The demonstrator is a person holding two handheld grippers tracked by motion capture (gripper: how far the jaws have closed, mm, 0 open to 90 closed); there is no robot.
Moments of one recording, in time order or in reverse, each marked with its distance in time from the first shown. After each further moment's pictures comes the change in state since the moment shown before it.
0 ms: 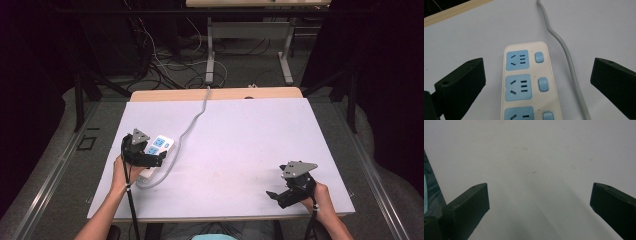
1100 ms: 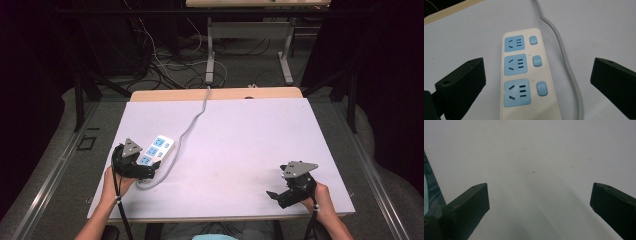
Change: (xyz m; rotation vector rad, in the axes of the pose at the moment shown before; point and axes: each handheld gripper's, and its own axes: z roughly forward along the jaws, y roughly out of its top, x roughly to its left) left arm -0.006 -0.025 -0.030 -0.019 -0.010 0.035; right arm -0.001 0.000 -0.001 0.007 0.007 -0.002
